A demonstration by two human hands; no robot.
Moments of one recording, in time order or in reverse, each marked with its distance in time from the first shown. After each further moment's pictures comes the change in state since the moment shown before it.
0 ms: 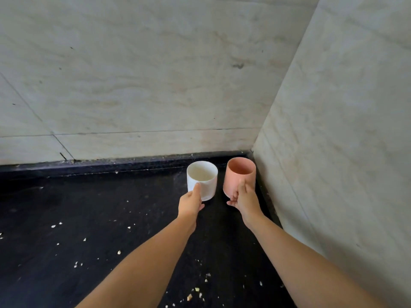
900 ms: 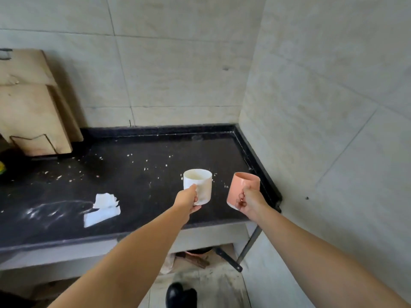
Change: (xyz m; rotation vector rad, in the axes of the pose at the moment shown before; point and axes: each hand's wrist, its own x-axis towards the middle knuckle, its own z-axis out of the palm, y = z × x) left_hand -0.353 -0.143 -0.178 -0.015 -0.067 0.007; right_hand -0.386 0.119 -0.108 0.210 -0.021 0.096
